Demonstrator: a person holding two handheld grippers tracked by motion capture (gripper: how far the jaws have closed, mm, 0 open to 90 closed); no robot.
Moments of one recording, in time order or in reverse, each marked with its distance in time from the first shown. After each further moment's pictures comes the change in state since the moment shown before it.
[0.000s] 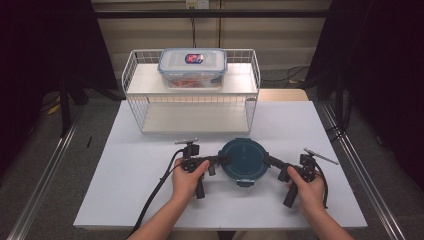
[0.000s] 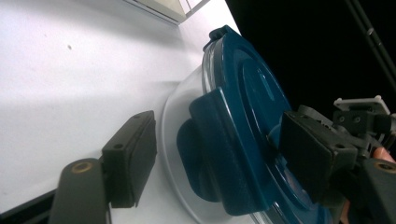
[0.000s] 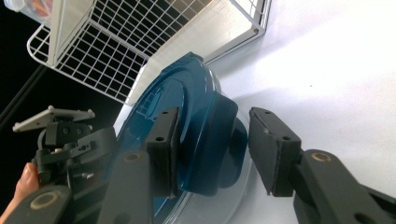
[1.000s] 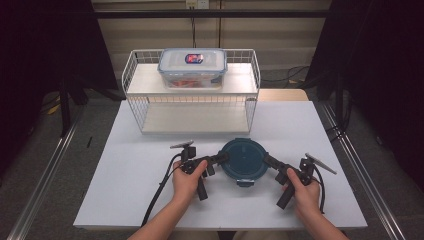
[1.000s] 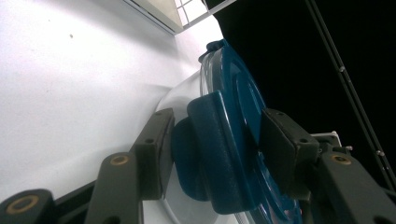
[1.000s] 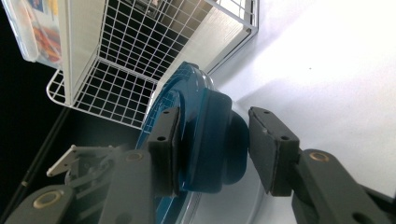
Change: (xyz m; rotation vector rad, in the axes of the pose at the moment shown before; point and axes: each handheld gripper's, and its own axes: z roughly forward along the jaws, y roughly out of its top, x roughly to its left) left arm 0.003 -0.006 -0.004 -0.079 -0.047 -0.122; right arm -0.004 -0.015 0.003 -0.082 0.036 0.198
